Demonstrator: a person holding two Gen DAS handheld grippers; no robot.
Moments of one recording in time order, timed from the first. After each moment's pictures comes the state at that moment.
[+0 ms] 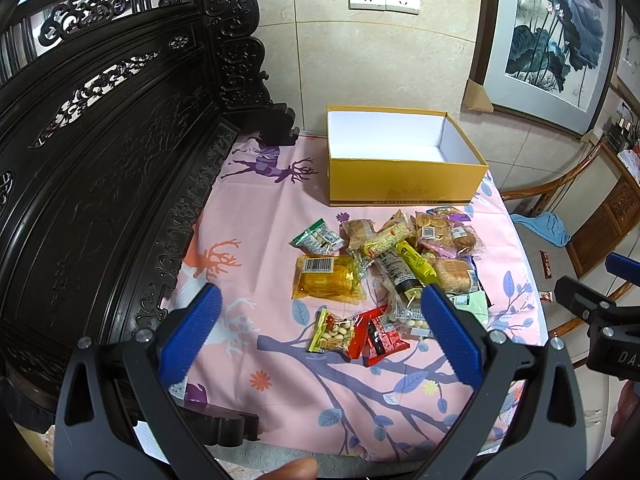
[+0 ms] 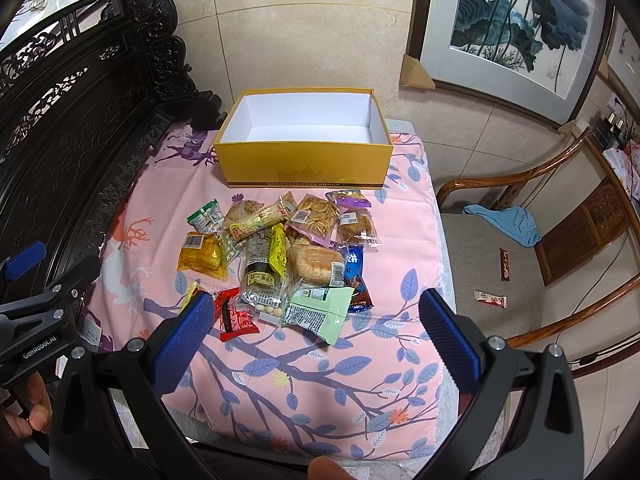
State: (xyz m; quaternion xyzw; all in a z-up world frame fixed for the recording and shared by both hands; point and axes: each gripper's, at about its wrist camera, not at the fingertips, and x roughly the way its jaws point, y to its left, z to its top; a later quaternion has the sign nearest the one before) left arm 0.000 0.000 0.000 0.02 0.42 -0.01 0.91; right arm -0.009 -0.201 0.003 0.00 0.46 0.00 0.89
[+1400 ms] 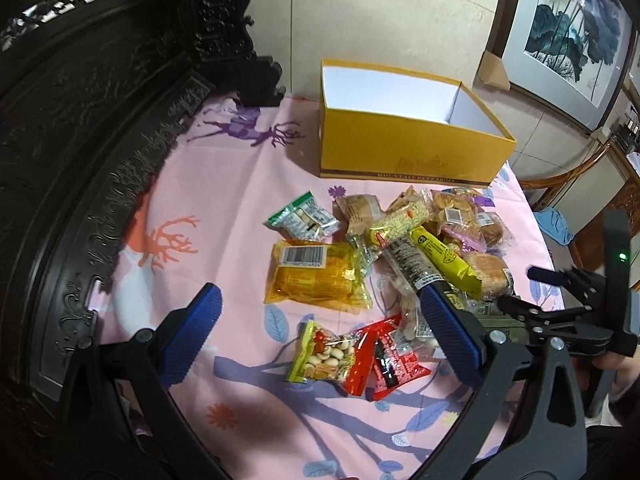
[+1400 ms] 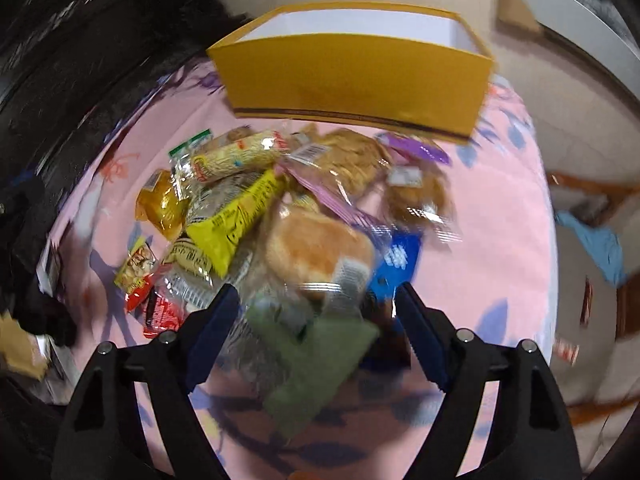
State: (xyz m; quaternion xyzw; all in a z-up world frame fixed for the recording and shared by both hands) left arm 0.072 0.004 -0.111 -0.01 0.45 -0.03 0.89; right arm 0.107 -0.229 -0.189 -0.05 0.50 0.18 0.84
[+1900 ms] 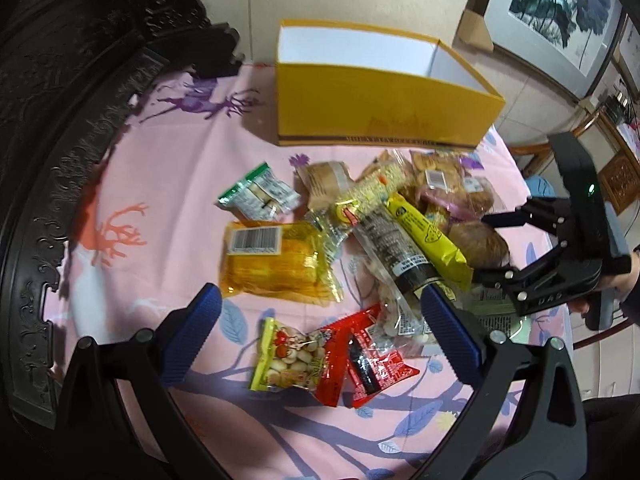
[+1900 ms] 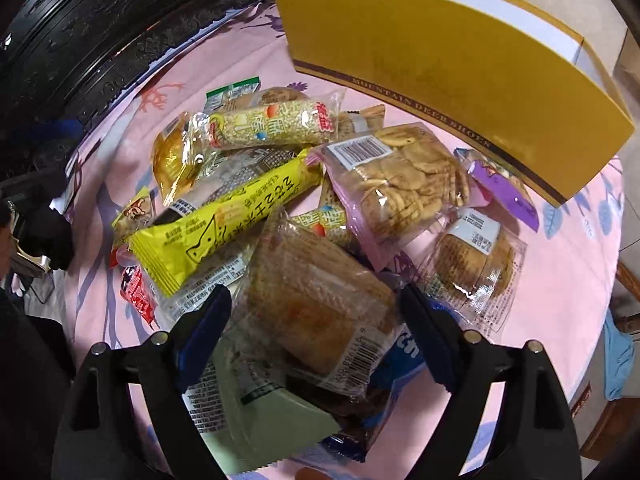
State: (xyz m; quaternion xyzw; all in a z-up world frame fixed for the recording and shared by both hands) left arm 0.099 -0.027 -0.154 0.00 0.49 -0.08 0.87; right arm 0.162 -0.227 -0.217 -0.11 0.54 0.31 0.78
